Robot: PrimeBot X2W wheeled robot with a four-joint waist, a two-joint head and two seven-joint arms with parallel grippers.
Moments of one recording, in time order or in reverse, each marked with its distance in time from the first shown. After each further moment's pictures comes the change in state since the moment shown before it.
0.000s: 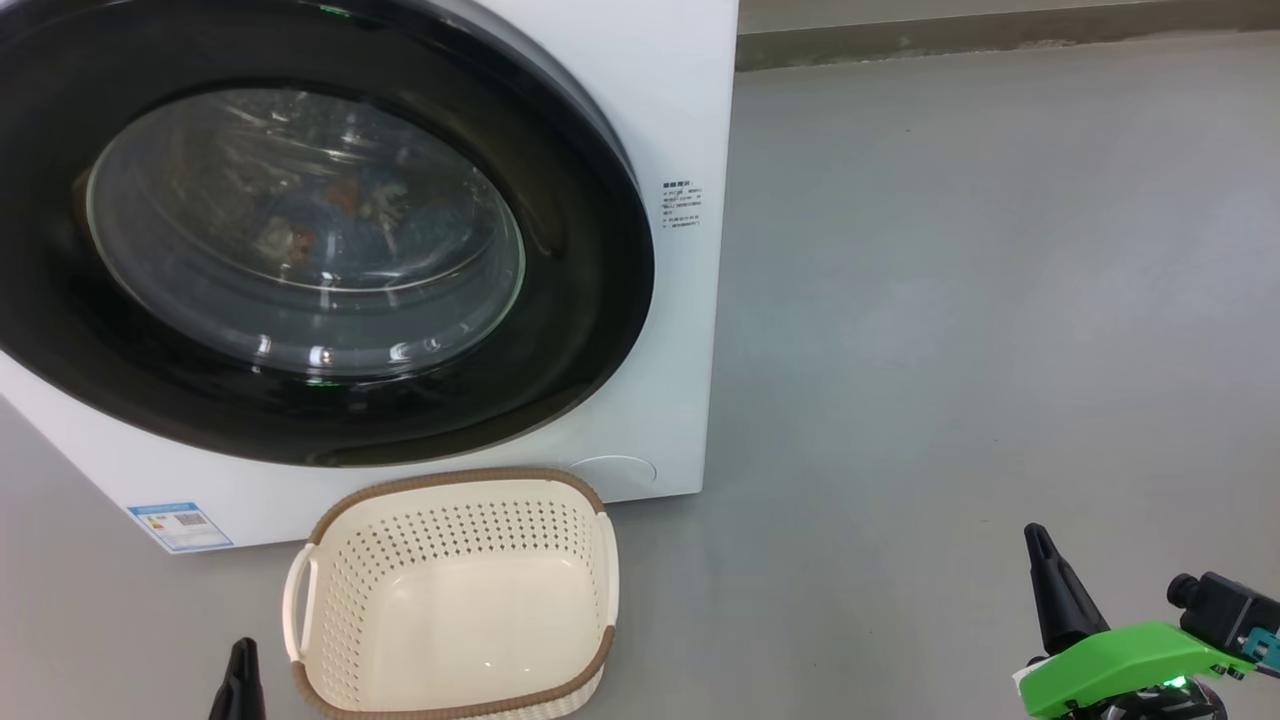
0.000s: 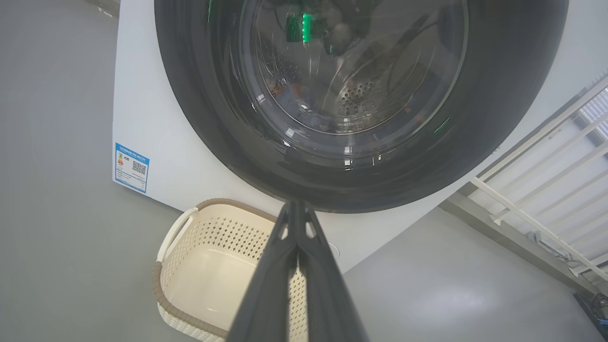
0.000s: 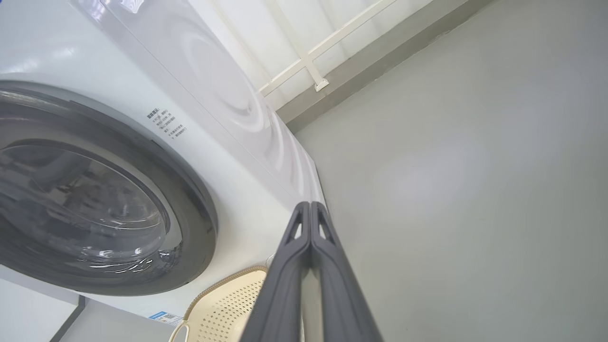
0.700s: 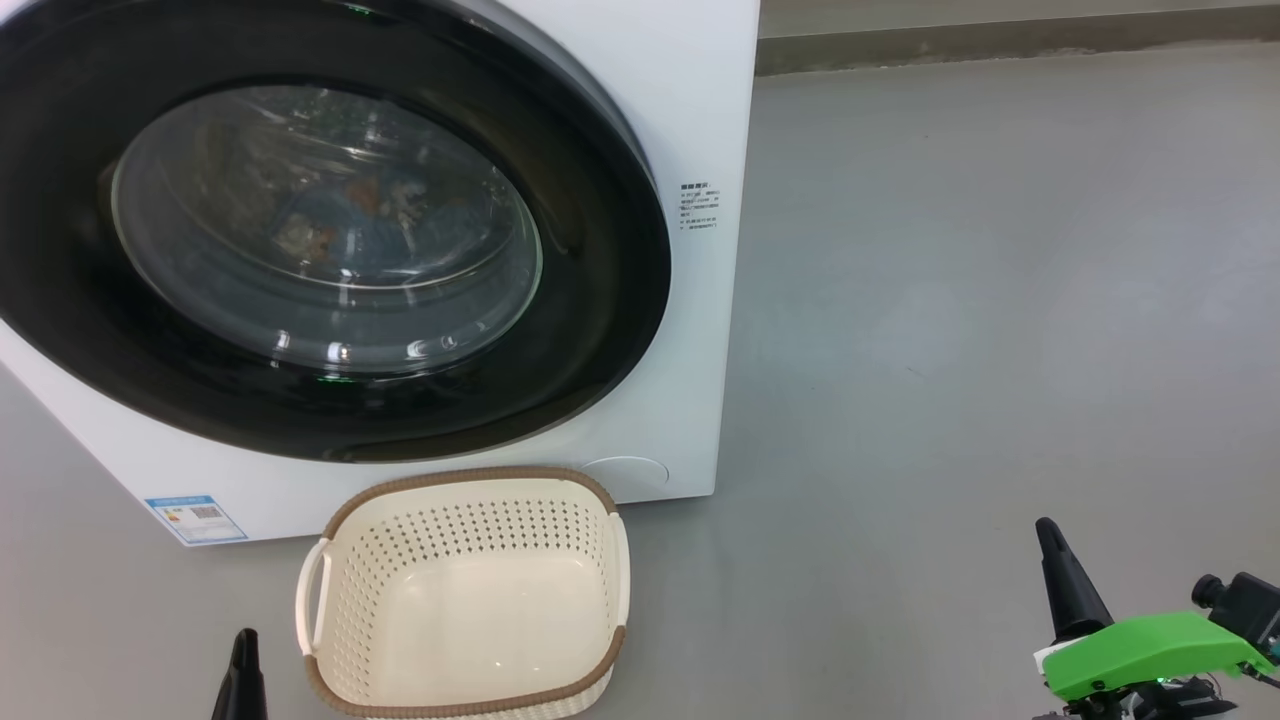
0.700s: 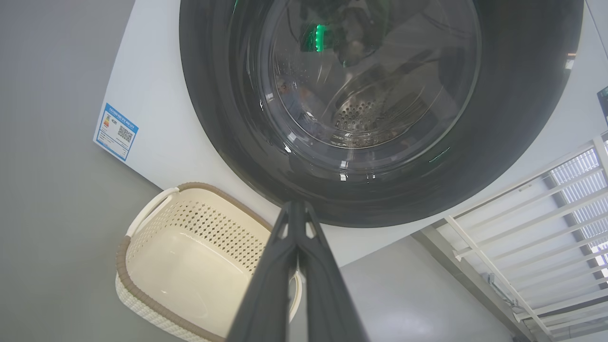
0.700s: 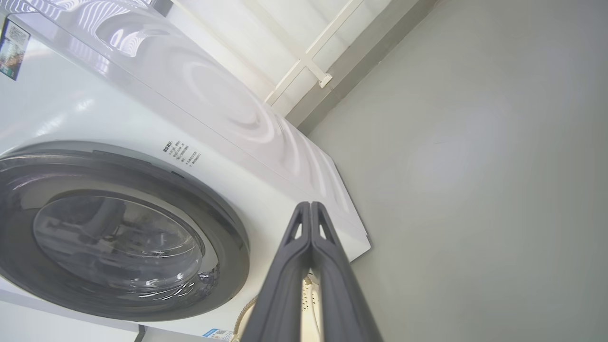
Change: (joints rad) left arm -0.021 -0.016 0.011 -0.010 -0.212 0.009 0.065; right arm -0.002 0.015 -0.039 -0.024 0.200 0.000 0.060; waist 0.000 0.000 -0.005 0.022
